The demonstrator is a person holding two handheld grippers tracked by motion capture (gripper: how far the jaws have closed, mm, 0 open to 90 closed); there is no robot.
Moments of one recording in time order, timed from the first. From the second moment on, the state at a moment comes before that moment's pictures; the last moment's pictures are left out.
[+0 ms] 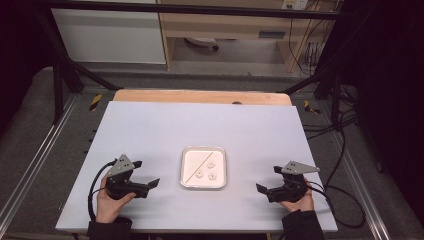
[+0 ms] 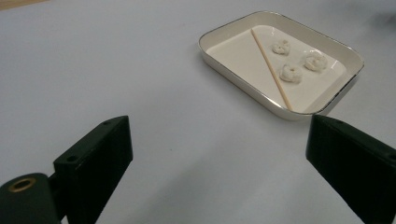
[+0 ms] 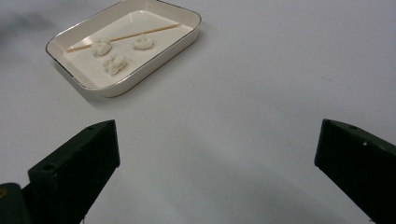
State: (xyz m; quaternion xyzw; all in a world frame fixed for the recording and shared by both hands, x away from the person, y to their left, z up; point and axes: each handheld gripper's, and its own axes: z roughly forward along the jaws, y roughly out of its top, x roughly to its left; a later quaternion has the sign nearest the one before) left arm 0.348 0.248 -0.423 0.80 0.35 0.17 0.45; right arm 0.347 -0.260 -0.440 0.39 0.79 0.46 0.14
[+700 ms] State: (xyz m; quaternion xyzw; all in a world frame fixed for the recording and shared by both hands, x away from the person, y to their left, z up) left arm 0.352 0.239 -0.421 0.80 0.37 0.16 0.44; right arm 0.347 -0.259 -0.442 0.38 0.79 0.45 0.14
